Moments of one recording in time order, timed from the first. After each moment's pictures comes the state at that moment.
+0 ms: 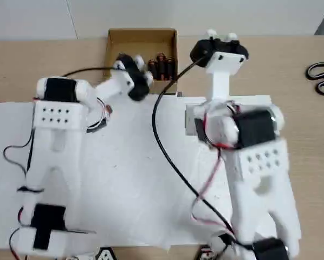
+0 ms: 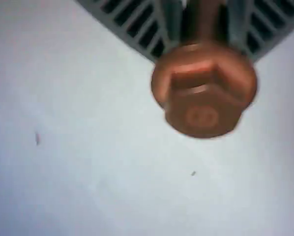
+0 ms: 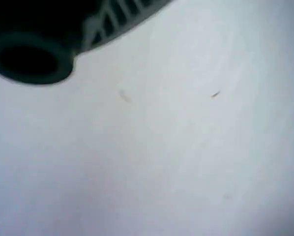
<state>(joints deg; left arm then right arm) 1.0 -5.4 -8.5 98.8 -42.1 -20.8 -25.7 -9.1 97.6 -14.1</state>
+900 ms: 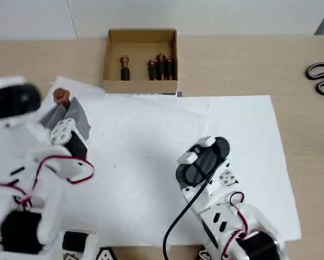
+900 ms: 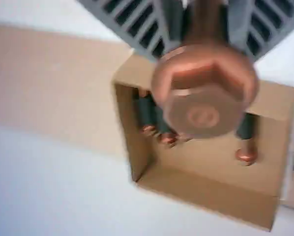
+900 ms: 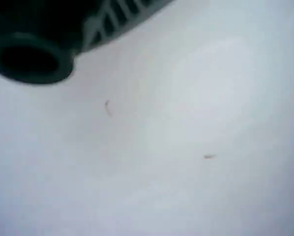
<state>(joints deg) 0.8 -68.4 32.9 64.6 29.5 -29.8 -98.6 66.3 68.7 6.3</state>
